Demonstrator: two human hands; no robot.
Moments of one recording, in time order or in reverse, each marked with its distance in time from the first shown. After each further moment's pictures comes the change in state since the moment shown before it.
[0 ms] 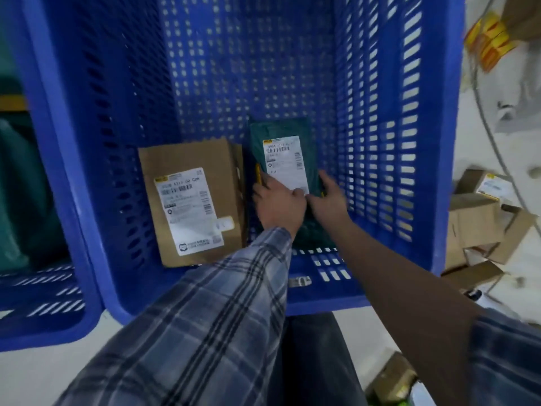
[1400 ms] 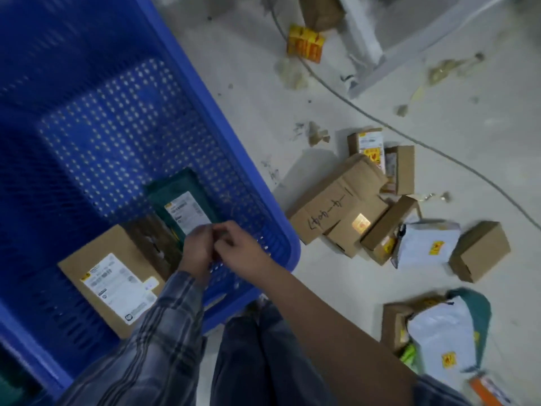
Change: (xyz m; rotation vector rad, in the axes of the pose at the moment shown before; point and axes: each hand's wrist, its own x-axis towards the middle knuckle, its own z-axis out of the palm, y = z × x) left_hand -0.079 0.058 -0.020 -0.379 -0.262 -0.061; right_hand -0.107 -0.041 -0.070 0.296 -0.263 0.044
